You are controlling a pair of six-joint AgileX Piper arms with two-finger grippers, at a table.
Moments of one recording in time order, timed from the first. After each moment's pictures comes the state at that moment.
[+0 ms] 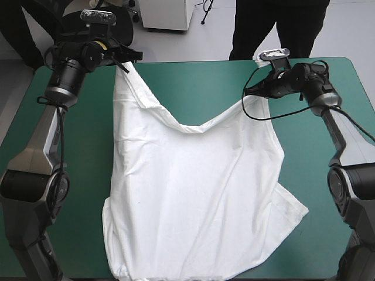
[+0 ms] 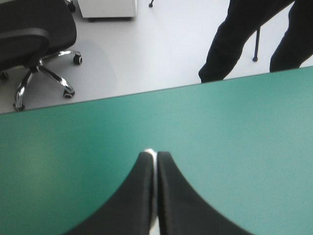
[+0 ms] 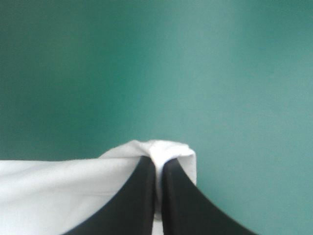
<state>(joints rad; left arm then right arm) -0.19 1.94 -2.08 -0.03 0.76 0.07 0.12 1.94 -1.76 0.25 0.75 -0.28</state>
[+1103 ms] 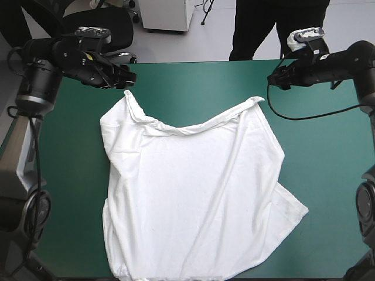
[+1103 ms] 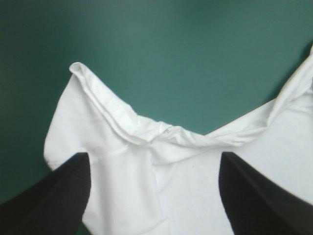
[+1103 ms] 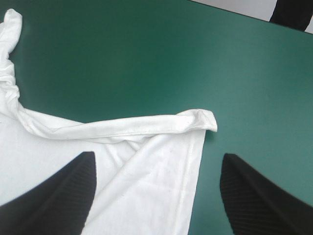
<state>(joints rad) -0.18 1.74 -2.03 -0.18 1.23 0.12 -0.07 1.74 -1.82 0.55 1.07 -0.60</state>
